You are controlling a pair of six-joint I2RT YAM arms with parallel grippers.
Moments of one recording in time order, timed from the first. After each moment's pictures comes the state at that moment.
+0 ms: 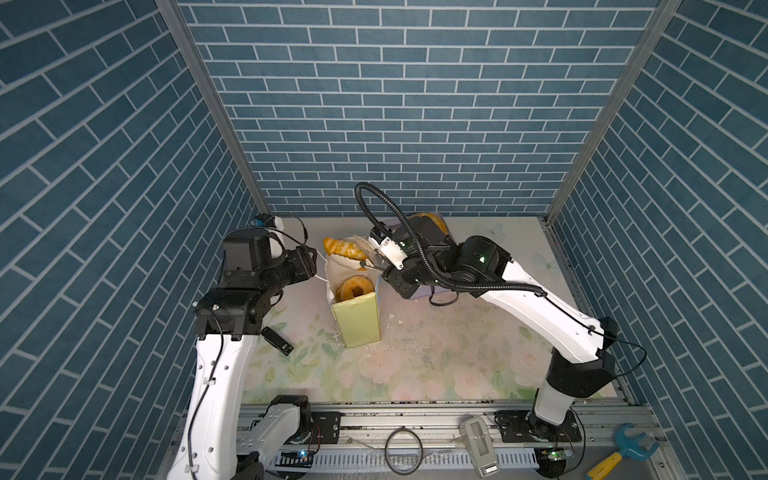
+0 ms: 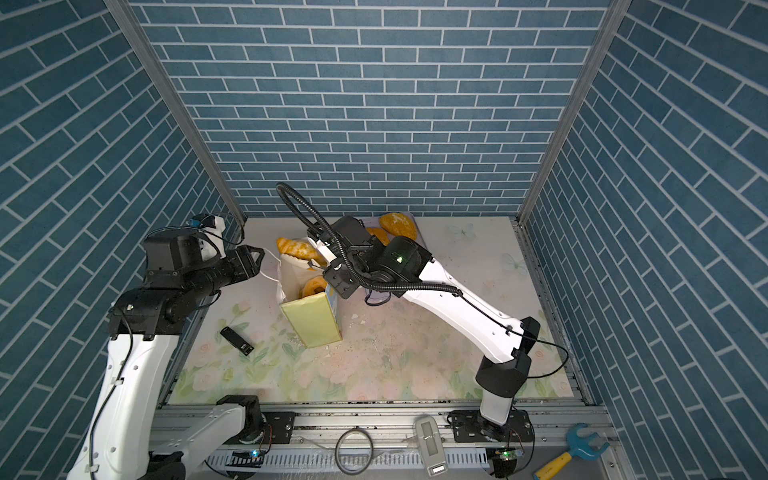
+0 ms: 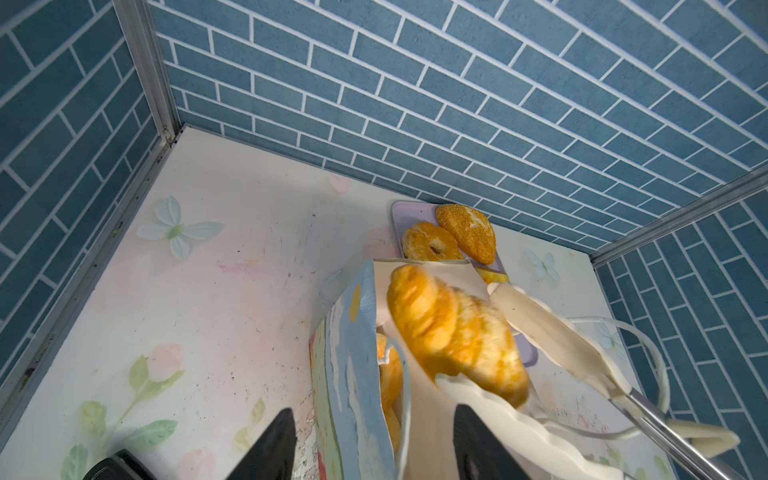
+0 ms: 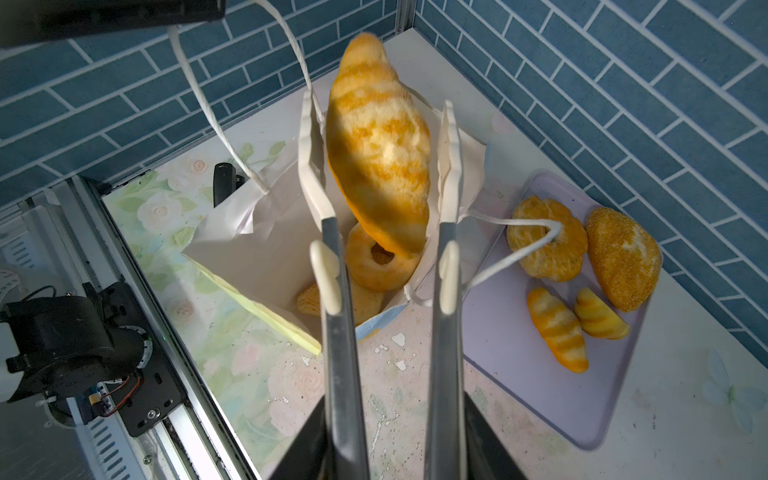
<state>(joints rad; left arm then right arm) -0.04 1.00 1.39 -0.94 0.17 -0.35 1.14 1.77 2.17 -1.16 0.19 0.05</state>
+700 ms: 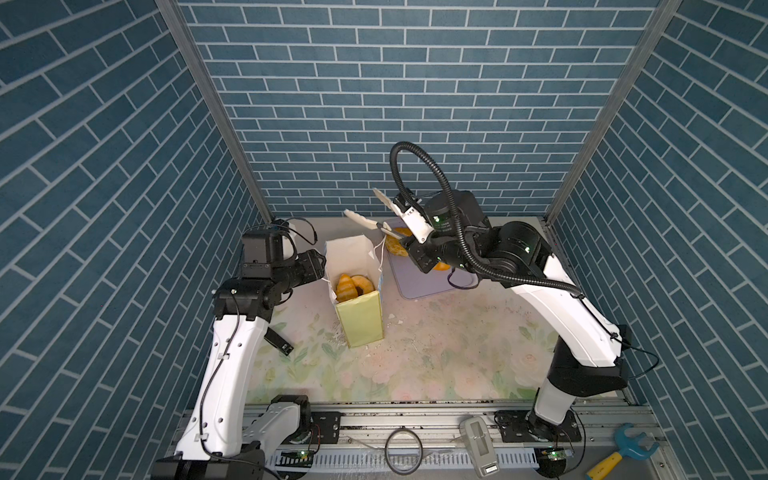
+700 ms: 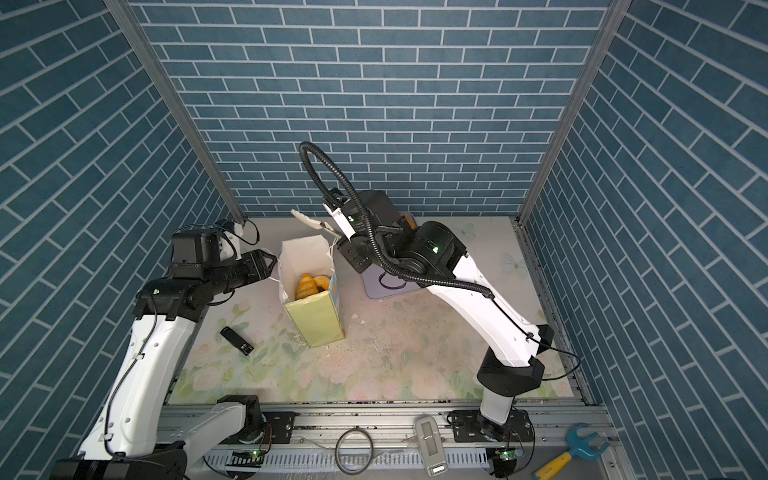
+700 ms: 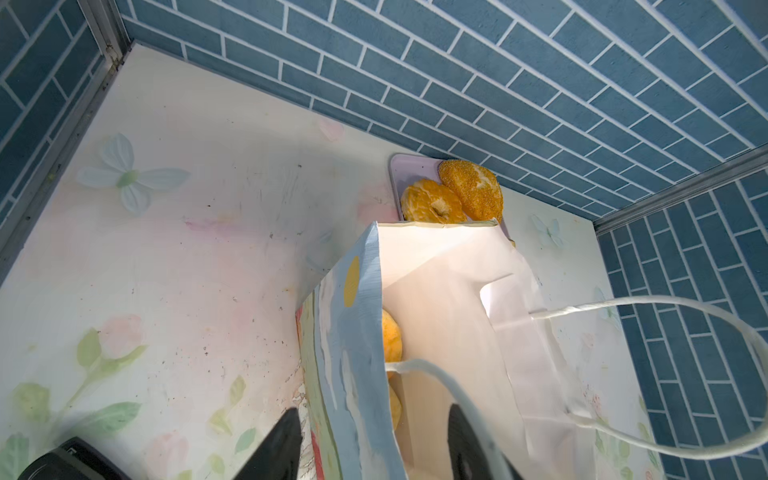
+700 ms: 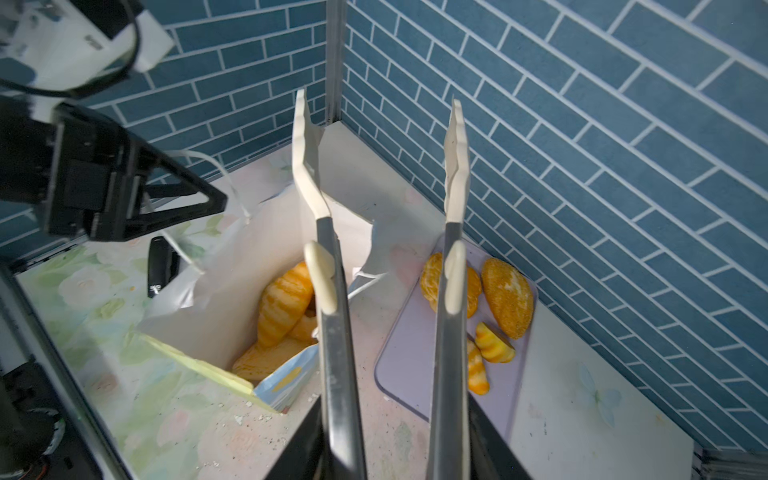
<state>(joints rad) -0.04 1.06 1.29 -0.89 0.23 -0.37 1.05 1.75 2.38 -1.21 0.35 -0.06</state>
